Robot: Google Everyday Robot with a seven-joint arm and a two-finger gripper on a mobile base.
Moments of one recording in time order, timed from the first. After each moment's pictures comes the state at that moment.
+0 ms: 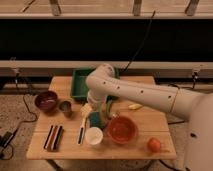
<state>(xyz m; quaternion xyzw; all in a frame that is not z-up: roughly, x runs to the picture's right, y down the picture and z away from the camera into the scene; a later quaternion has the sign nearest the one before) -0.060 0.115 0.779 -0.05 -0.32 -0.86 0.39</state>
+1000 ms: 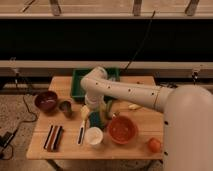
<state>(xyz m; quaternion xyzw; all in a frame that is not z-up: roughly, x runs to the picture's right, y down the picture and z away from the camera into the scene) -0.064 0.139 0.822 -0.11 -0.34 -0.84 0.40</state>
